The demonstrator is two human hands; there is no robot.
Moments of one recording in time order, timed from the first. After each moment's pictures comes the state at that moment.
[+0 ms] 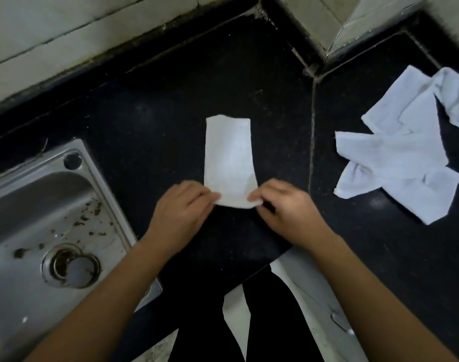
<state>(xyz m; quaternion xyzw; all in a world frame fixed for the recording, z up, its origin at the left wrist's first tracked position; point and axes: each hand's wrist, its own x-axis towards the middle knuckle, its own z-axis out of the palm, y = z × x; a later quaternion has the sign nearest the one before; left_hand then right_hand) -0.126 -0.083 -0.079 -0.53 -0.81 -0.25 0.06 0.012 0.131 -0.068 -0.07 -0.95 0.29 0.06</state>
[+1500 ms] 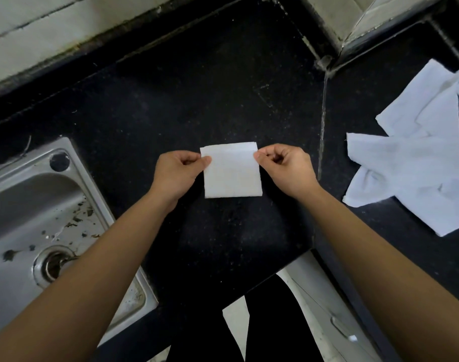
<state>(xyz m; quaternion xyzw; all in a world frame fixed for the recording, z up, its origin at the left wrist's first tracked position) -0.190 -0.024 -0.089 0.03 -0.81 -0.49 -0.33 -0.068 0.171 -0.094 -0.36 -0.81 0.46 -0.01</state>
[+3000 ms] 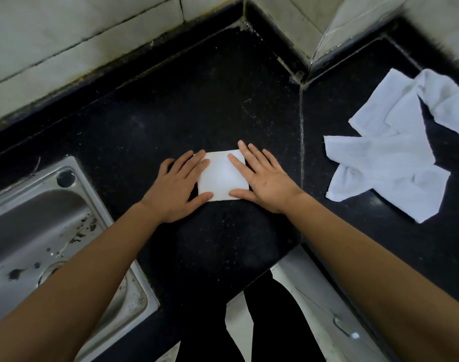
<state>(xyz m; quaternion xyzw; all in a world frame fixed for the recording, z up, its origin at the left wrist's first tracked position) -0.197 -0.053 -0.104 -0.53 -0.83 0.01 -0.17 -0.051 0.163 -0.106 -0.05 -0.98 0.11 -0.15</state>
